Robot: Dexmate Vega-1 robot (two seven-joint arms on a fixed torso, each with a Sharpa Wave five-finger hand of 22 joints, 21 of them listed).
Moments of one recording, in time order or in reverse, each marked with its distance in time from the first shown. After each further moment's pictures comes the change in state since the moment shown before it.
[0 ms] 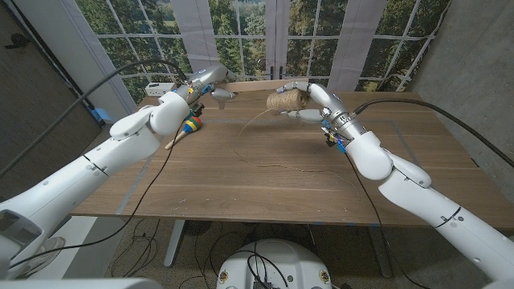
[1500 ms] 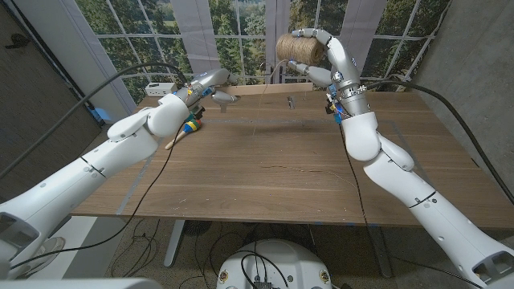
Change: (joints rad) left arm 0.017 0.008 -0.016 -0.003 -0.036 -0.051 -0.025; left_hand -0.010 -0.008 0.005 0.005 0.012 0.000 0.000 -0.007 0.005 0.010 0.004 -0.022 0.002 0.000 0.000 -0.008 0.005 -0.002 -0.002 0.008 -0.007; right arm 0.122 0.171 0.012 0.075 -0.140 0.069 -0.230; right_hand 0.010 -0.010 -0.006 0.014 -0.003 0.016 -0.002 -0.020 0.002 0.003 -0.003 0.004 0.000 0.000 0.000 -0.040 0.022 -0.014 0.014 0.099 -0.014
